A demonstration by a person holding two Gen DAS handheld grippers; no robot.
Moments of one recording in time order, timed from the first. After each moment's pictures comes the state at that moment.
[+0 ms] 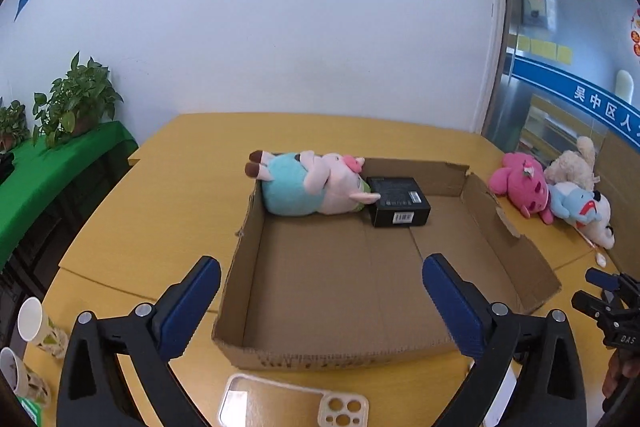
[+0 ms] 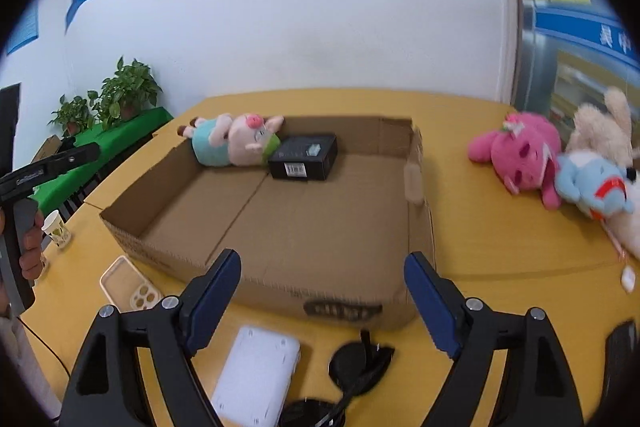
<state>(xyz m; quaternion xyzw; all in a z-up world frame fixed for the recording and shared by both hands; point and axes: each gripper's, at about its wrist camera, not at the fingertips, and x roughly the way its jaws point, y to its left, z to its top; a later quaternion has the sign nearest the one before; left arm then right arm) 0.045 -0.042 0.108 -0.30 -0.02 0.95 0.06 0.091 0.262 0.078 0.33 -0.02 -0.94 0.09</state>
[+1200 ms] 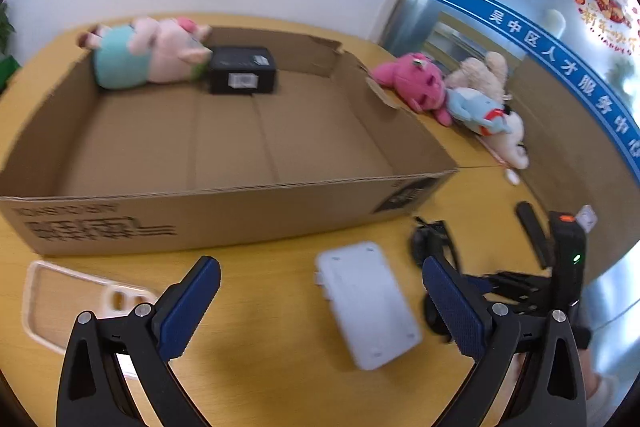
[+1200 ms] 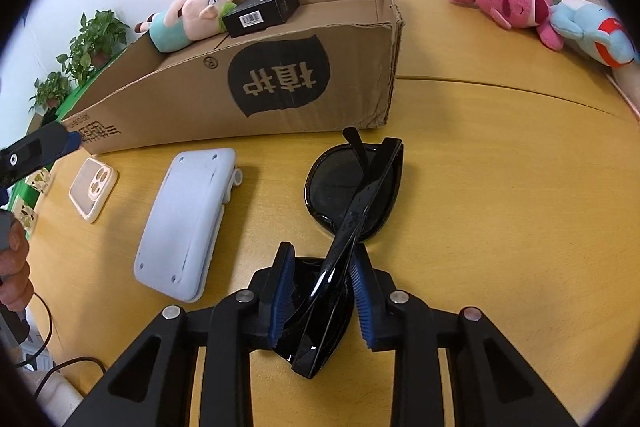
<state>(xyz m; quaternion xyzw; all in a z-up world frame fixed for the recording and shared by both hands) 0.068 0.080 0.015 -0.43 -0.08 0.86 0.26 0.125 0.295 -0.033 0.49 -0.06 -0.87 0.08</state>
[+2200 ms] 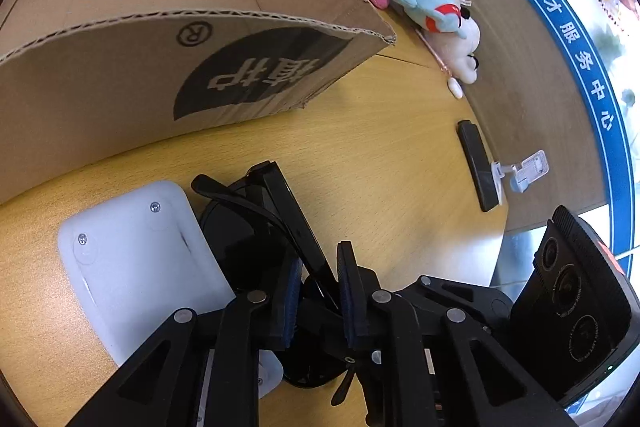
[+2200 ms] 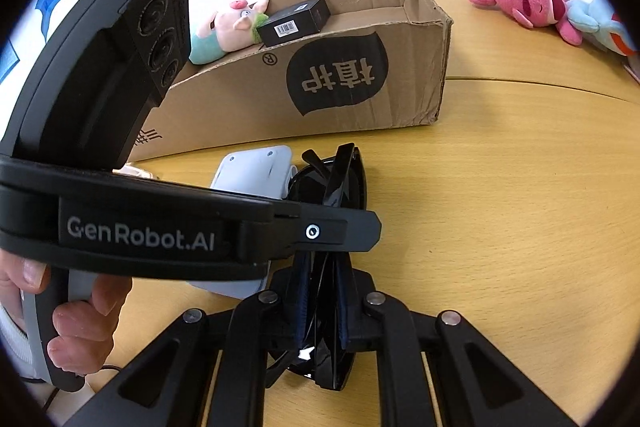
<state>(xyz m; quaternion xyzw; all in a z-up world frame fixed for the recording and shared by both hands) 0.045 0.206 -0.054 -0.59 -0.09 0.70 0.39 0.138 0.272 -0.034 0.46 -0.10 -0.88 0.12</state>
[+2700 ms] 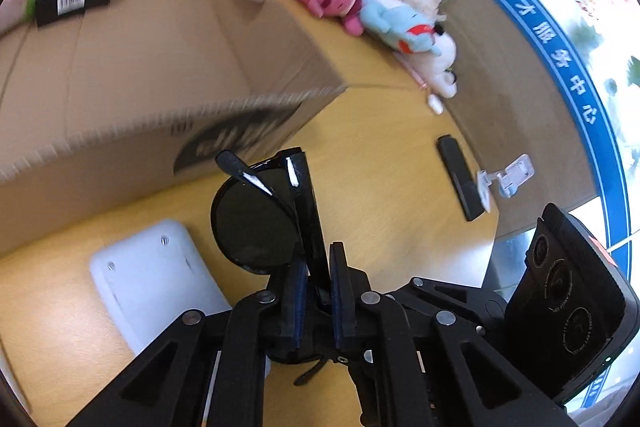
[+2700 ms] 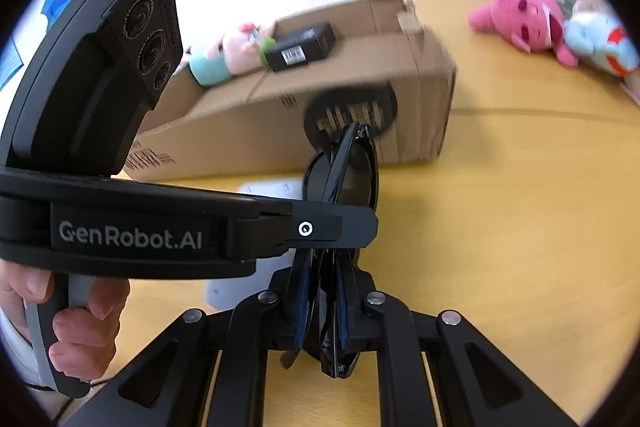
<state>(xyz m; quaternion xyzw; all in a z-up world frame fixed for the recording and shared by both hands) 0.045 0.203 -0.017 -0.54 -0.08 0.73 0.41 0.141 0.271 -0.007 0.42 -0.10 -0.89 0.12</state>
